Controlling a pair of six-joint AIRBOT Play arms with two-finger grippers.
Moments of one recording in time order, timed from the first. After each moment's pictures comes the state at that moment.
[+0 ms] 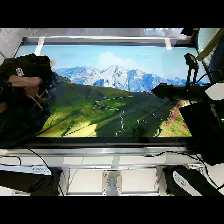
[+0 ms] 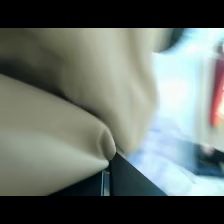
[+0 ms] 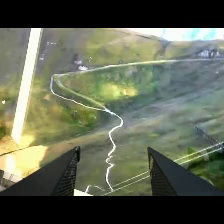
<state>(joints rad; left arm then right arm) 0.77 -1.59 1.28 0.43 -1.07 -1.29 0.01 -0.96 1.09 -1.05 1.07 1.43</state>
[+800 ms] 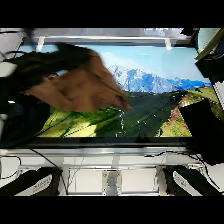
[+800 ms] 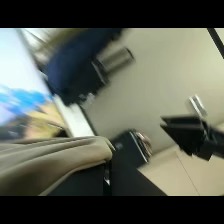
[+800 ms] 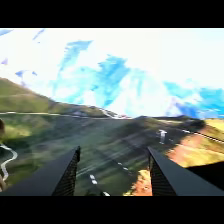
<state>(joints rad) -0.30 -1.17 1.28 0.08 -0.85 -1.06 0.01 -0.96 1.70 -1.58 1.42 1.43</state>
